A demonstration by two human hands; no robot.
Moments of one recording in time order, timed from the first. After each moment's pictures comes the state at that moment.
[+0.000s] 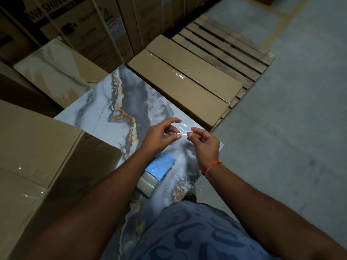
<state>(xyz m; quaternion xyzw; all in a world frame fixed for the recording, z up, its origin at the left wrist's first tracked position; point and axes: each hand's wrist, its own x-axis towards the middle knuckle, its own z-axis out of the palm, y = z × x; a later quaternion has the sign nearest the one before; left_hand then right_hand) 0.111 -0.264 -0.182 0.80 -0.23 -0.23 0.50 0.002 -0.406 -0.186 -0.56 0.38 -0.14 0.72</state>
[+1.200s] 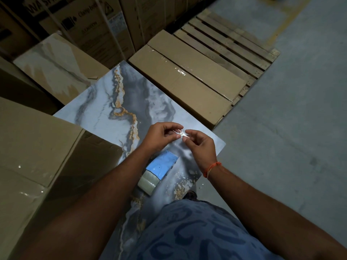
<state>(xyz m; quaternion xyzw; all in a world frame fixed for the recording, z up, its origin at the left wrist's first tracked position) 0.116 -0.261 -0.190 0.78 -0.20 -0.29 0.51 -0.001 -0.402 -0.191 -0.64 0.33 -0.06 0.69</state>
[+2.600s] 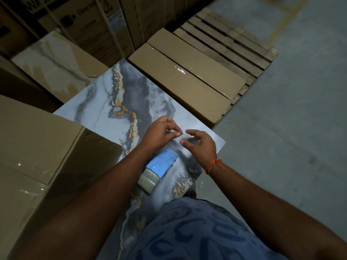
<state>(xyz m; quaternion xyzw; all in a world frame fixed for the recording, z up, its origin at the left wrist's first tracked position) 0.118 -0.262 -0.183 0.85 -0.30 -0.20 0.38 -0.001 -0.409 -0.195 -0.77 0.31 -0.02 0.55</state>
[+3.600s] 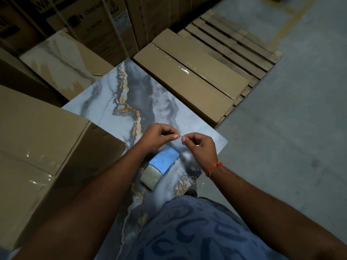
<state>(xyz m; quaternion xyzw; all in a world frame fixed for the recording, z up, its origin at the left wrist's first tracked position) 0.116 -0.235 -0.193 0.78 -0.22 -0.33 0.48 -0.011 -0.397 -0.192 -0.73 0.25 -0.05 0.63</state>
